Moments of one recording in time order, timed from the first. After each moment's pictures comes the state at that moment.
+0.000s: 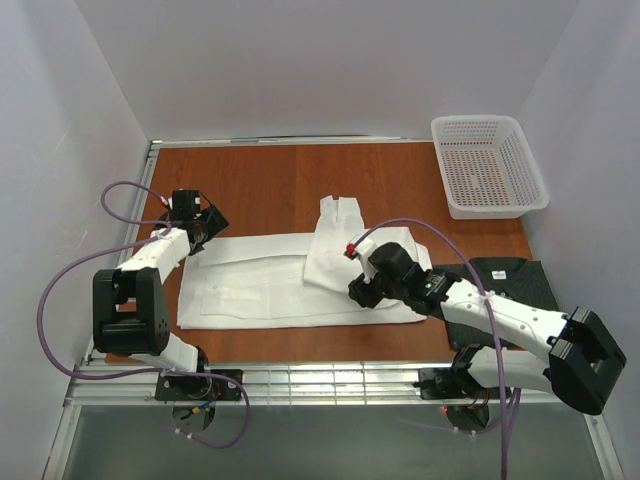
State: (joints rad) left arm 0.02 1.51 0.89 -0.31 -0.04 -0.62; right arm 0.90 1.17 0.64 -0.28 -0.04 0.05
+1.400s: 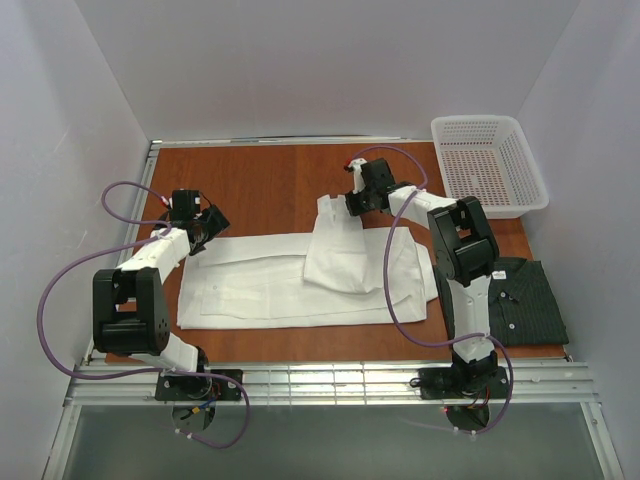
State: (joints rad) left arm 0.02 1.51 0.89 -0.31 -0.02 -0.62; right arm 0.45 2.15 1.50 -0.21 -0.16 0.01
